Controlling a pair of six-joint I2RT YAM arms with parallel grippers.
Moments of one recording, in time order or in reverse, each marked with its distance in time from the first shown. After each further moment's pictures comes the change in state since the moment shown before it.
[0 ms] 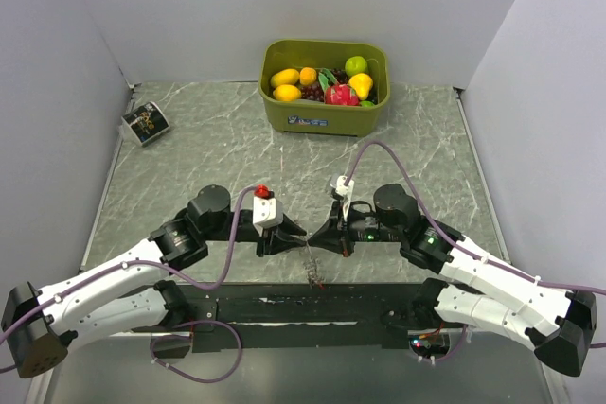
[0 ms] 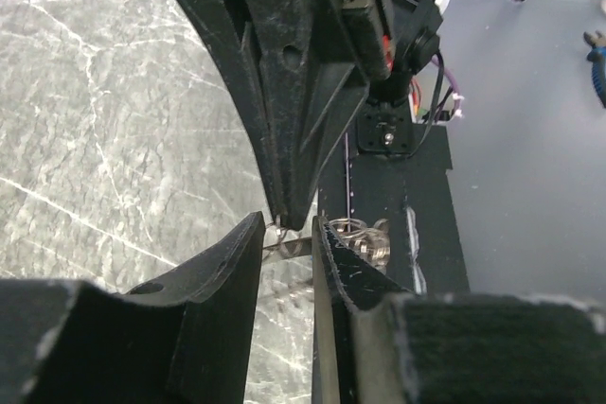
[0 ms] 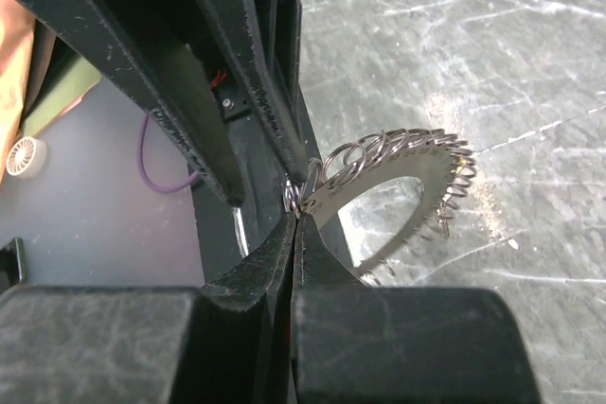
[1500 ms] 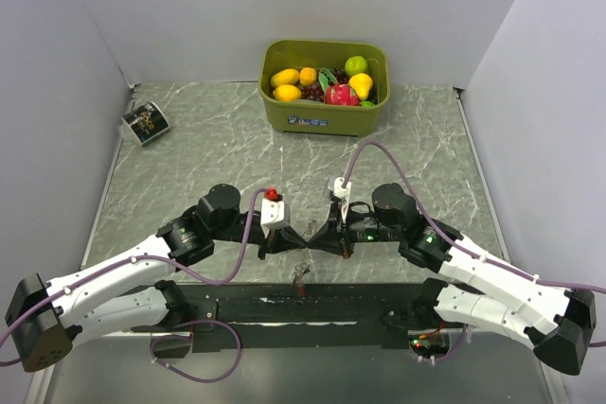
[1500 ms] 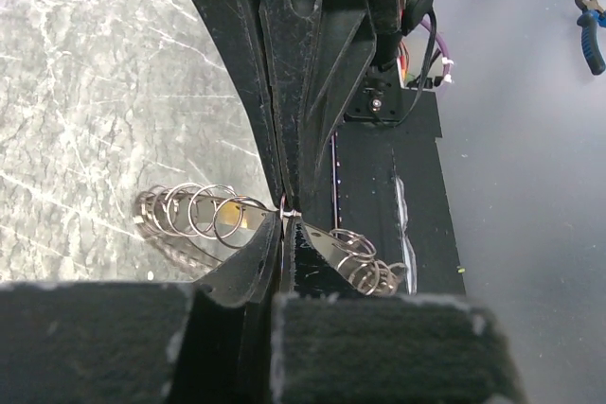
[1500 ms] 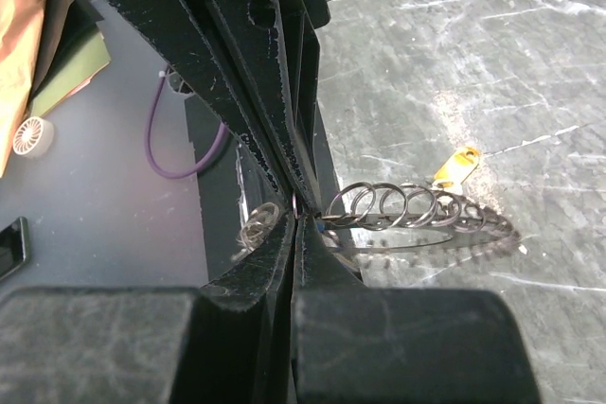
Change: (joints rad) left arm 0.000 0.065 0.002 -0.048 0.043 0.031; right arm 0.000 0.014 0.006 -0.009 -0.043 -0.029
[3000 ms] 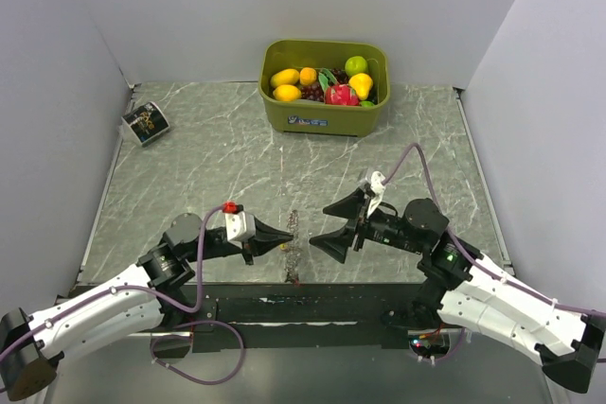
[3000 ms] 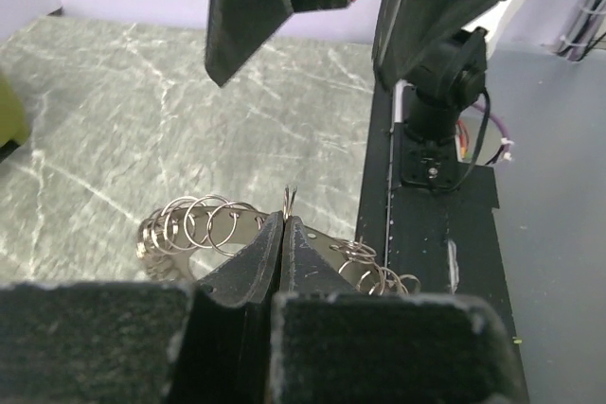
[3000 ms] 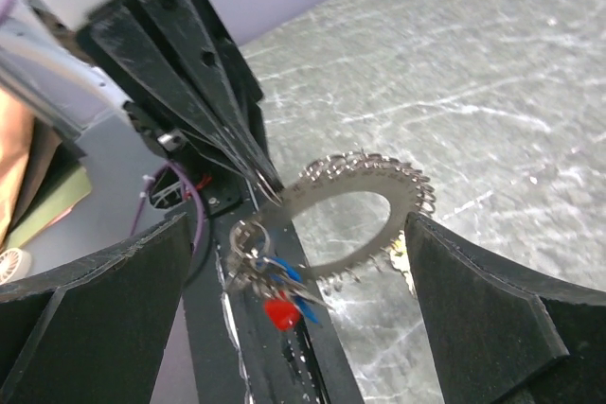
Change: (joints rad) left arm 0.010 -0.296 -0.282 0.317 -0.184 -0.098; right arm 0.000 -0.216 -0.101 0.185 0.217 0.129
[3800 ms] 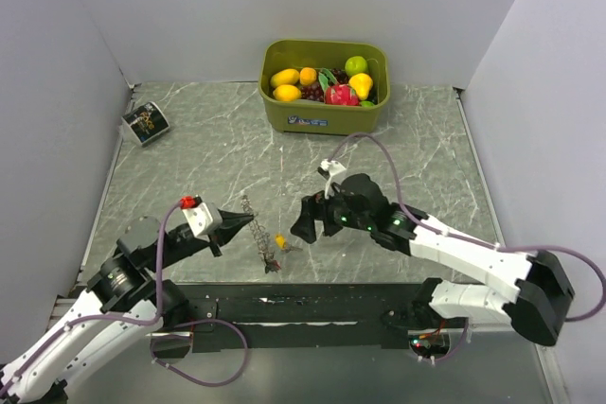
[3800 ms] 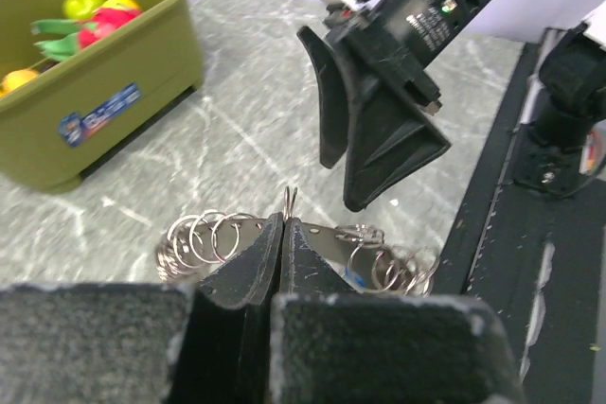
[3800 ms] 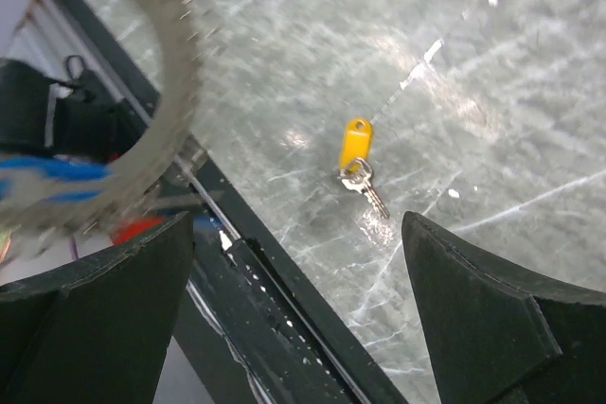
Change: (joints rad) left arm 0.130 -0.267 0.214 -0.546 -0.197 0.094; right arm -0.005 0.441 0.146 -0.166 0.166 0.160
